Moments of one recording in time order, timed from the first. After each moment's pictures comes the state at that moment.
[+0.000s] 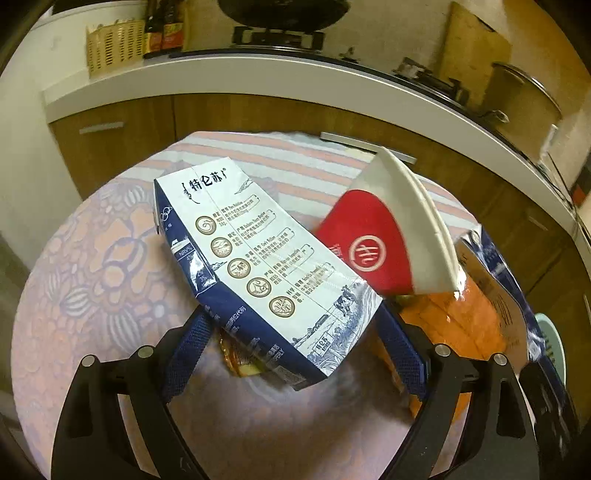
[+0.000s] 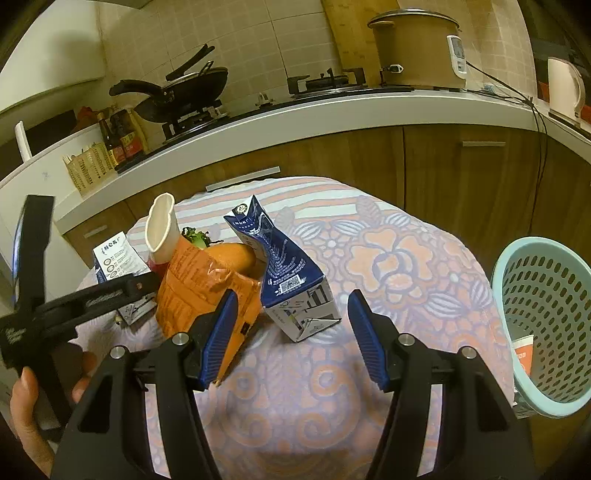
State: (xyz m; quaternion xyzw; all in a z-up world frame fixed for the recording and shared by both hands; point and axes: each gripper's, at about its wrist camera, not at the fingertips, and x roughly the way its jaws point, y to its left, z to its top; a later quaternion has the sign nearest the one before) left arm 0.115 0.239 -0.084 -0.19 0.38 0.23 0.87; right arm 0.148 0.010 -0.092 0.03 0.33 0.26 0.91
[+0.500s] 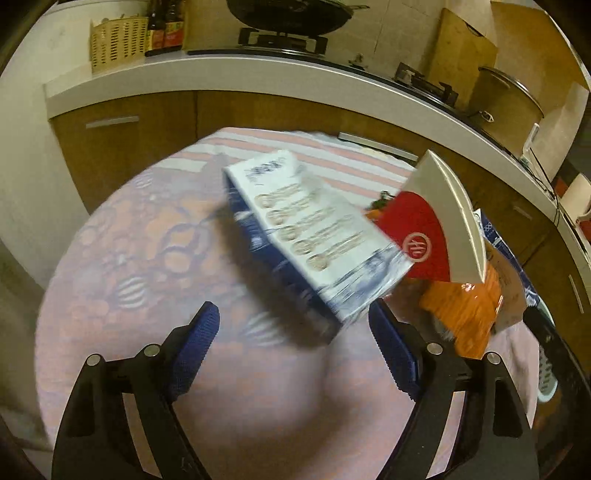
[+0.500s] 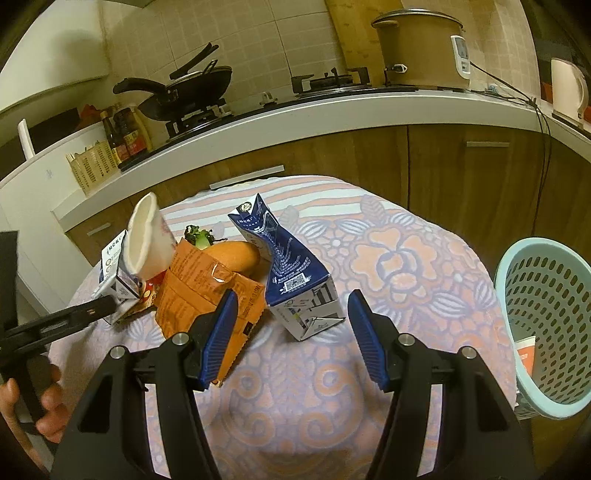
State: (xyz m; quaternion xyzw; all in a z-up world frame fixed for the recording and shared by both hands) left arm 0.049 0.280 -0.083 -0.19 0.38 0.19 0.89; right arm 0.146 0.012 -0.093 0.03 0.33 0.26 0.91
